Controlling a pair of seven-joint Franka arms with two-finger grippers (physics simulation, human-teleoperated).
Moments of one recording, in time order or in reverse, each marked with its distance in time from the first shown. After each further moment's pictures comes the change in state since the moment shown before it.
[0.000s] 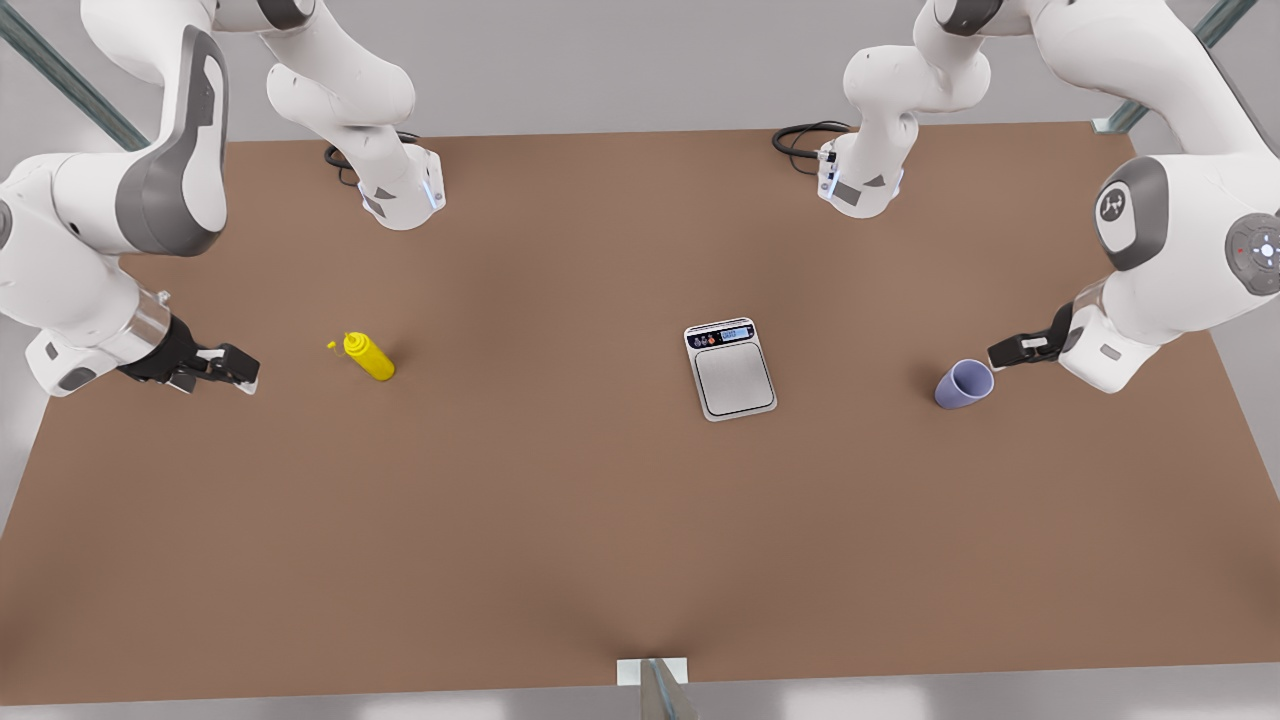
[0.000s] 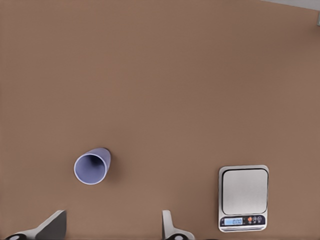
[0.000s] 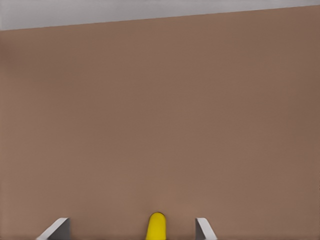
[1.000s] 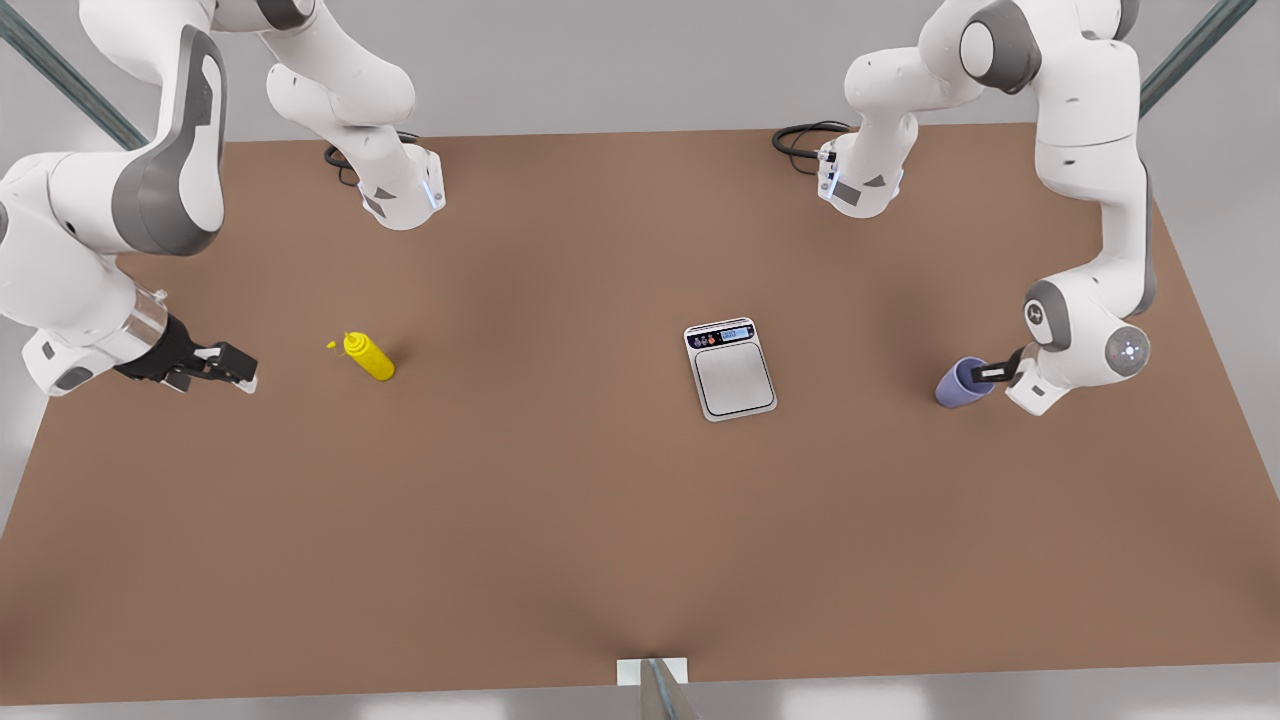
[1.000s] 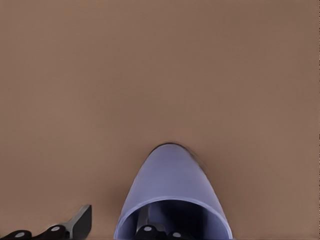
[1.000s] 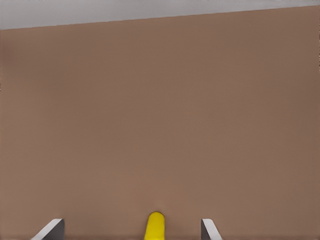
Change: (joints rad) left arm 0.164 0.159 0.099 -0.687 0.025 0.675 0.331; right arm -0.003 0.000 0.000 0.002 0.000 -0.005 -0.007
